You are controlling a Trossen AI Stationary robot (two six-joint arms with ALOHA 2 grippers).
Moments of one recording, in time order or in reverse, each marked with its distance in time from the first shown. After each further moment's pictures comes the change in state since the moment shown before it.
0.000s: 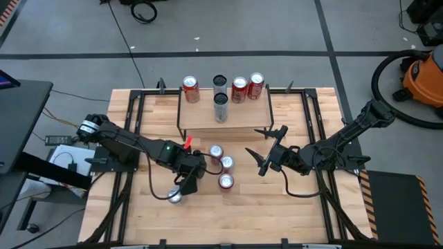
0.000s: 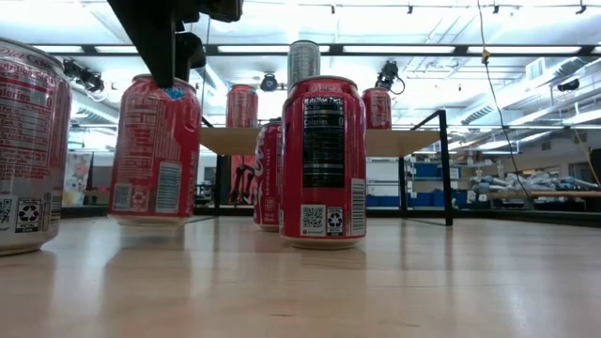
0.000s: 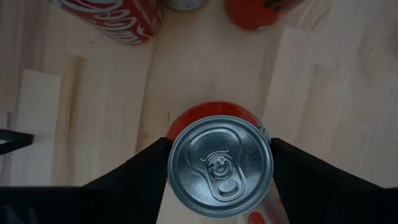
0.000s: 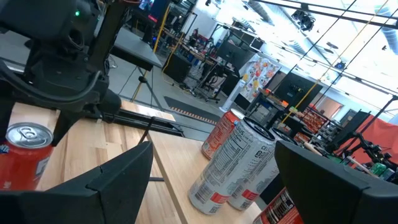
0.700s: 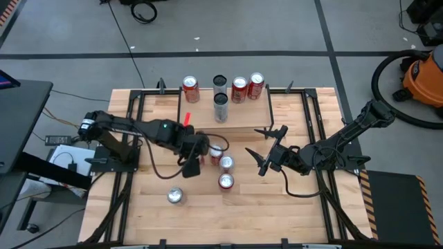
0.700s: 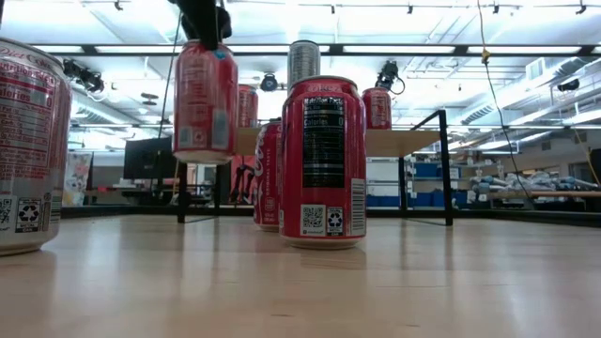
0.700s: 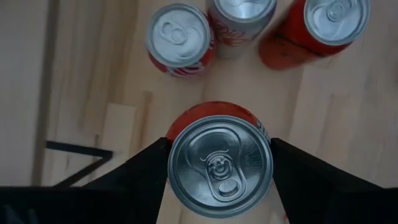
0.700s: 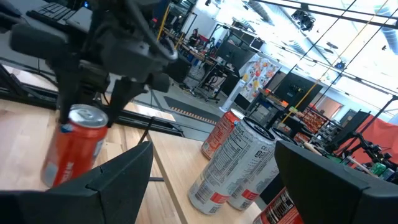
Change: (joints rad) left arm 0.147 -0.003 0.236 -0.196 -0.030 0.183; right arm 0.000 0.000 0.000 0.000 0.000 0.000
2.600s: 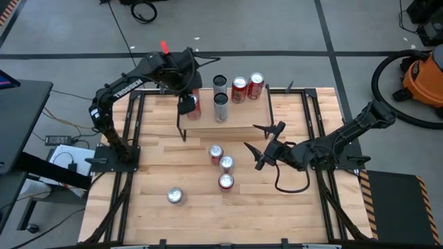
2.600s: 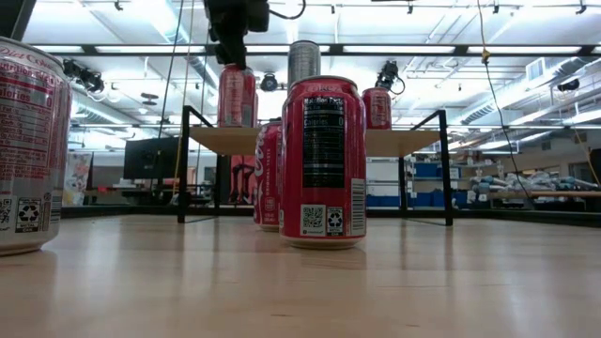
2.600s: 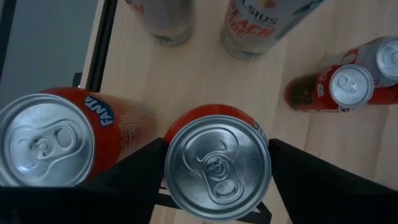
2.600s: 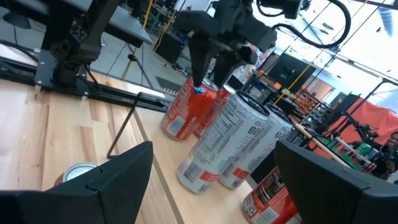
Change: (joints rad) left arm 0.689 0.118 0.397 -0.229 0.202 0.611; right arm -0.074 0.000 0.000 -0.119 0.000 0.088
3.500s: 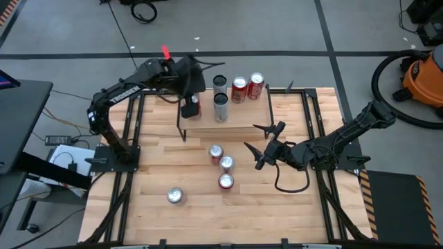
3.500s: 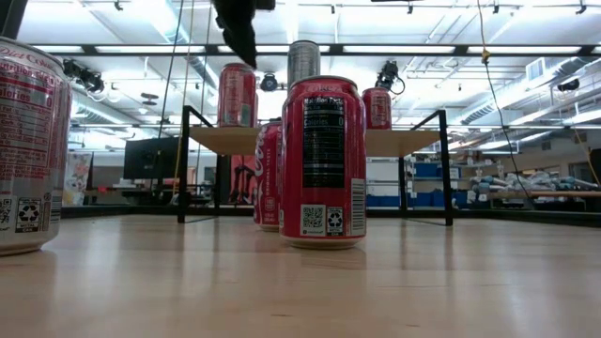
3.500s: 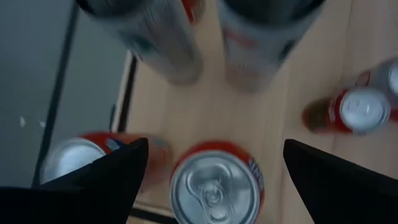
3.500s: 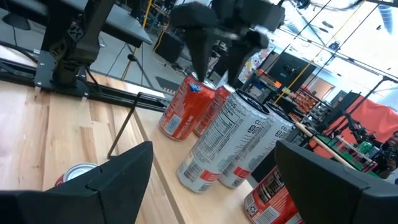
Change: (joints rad) left arm -0.111 -0.050 -0.005 0.112 -0.133 -0.004; right arm 0.000 0.000 0.000 -0.001 0.000 0.010
